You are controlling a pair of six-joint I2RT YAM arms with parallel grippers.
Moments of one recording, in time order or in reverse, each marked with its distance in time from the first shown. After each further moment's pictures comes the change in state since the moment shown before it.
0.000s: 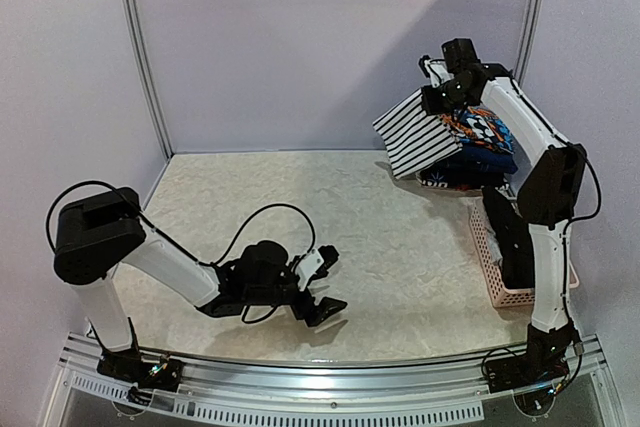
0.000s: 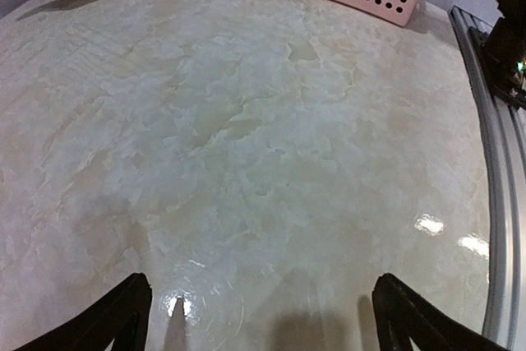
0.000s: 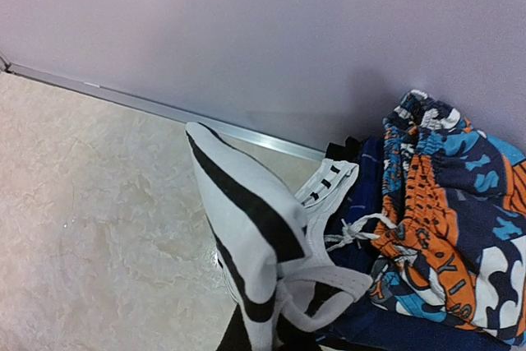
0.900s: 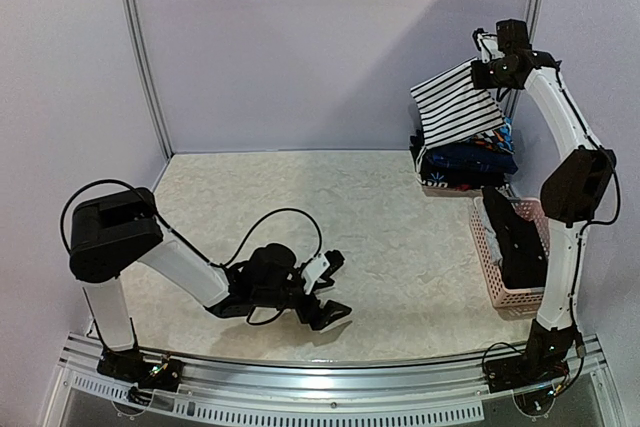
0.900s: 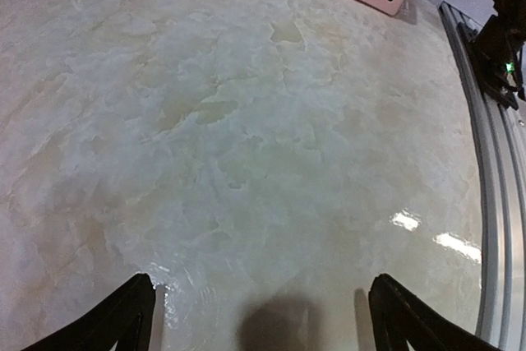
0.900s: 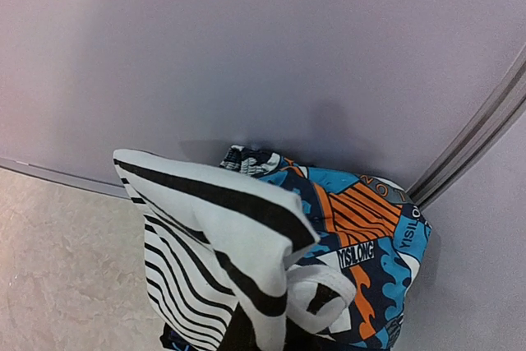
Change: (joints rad) left arm 0.000 0.079 0.039 0.005 0.068 -0.061; right arm -0.199 -0.089 0.064 0.038 0.062 -0.058
